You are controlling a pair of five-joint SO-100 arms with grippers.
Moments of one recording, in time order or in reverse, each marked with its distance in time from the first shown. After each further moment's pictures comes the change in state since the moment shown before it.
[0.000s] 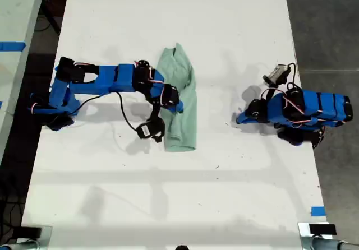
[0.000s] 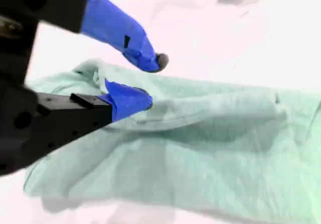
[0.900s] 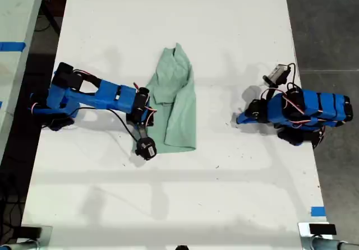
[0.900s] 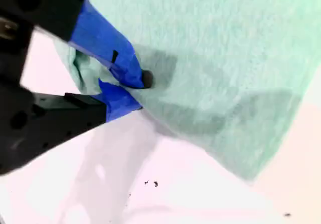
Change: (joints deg) arm 0 7.6 0.5 21.4 17.5 -23.7; arm 1 0.0 0.0 0.0 0.0 0.0
